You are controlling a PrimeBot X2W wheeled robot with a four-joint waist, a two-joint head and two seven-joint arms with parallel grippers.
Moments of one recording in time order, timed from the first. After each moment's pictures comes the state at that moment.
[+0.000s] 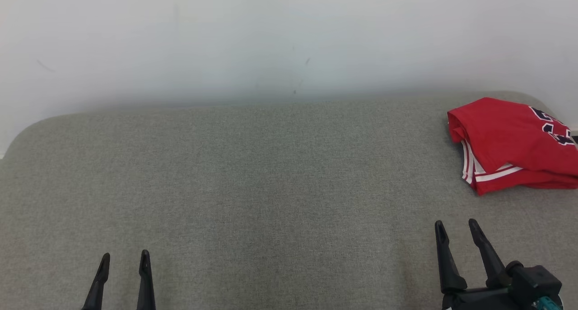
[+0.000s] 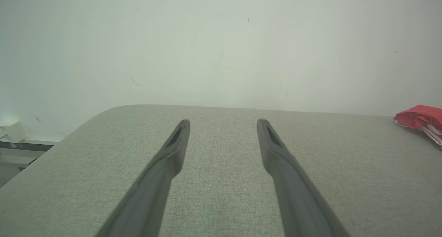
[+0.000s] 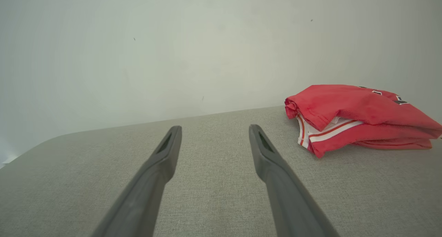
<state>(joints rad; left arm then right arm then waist) 0.09 0.07 0.07 0.05 -0.16 -0.13 -0.26 0.01 -0.11 0.05 0.13 0.27 0.13 -0.22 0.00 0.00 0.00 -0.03</state>
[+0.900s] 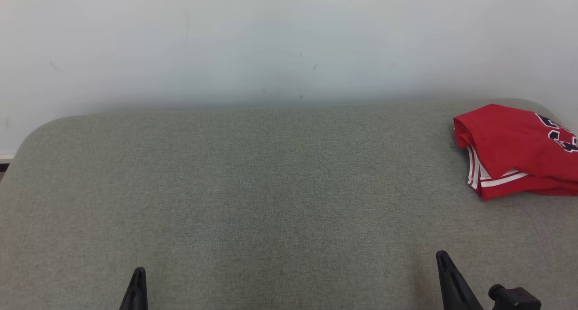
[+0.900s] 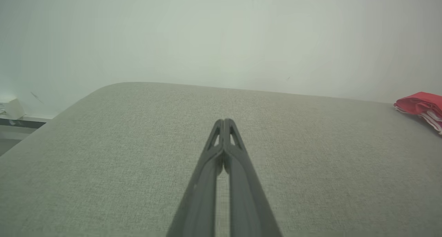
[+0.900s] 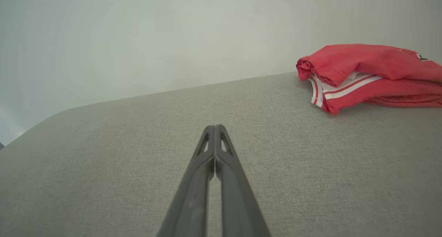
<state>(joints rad) 0.10 0.07 0.04 0.13 -0.18 -0.13 -0.26 0.06 -0.08 0.08 0.21 0.25 0.13 -0.23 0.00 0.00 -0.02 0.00</state>
